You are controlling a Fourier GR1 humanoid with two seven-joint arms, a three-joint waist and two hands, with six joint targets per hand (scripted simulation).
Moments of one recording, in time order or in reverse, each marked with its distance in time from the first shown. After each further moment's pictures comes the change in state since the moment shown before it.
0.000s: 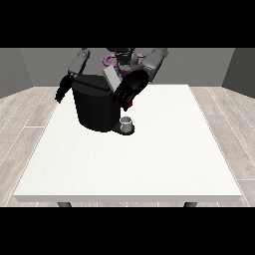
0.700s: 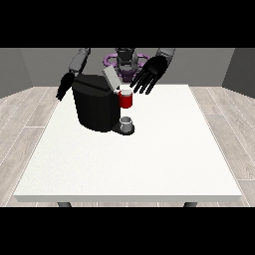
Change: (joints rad) left arm 0.105 -0.091 -0.008 -0.013 0.013 -0.045 0.034; right arm 0.098 -0.026 -0.082 0.123 -0.056 0.017 -0.055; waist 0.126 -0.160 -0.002
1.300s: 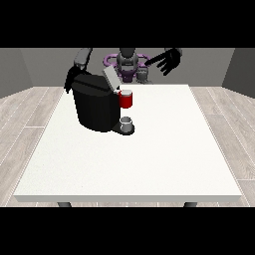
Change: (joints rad) left arm 0.297 -0.301 0.250 -0.009 0.363 -0.015 -0.062; right arm 0.191 0.009 -0.036 0.067 -0.016 -0.015 -0.019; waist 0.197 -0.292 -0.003
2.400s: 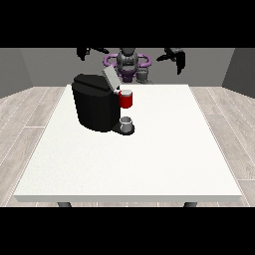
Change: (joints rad) left arm 0.430 -0.138 0.016 -0.145 0.217 -0.078 0.044; right arm -0.059 -0.063 0.063 -0.181 -0.056 0.195 0.057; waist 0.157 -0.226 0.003
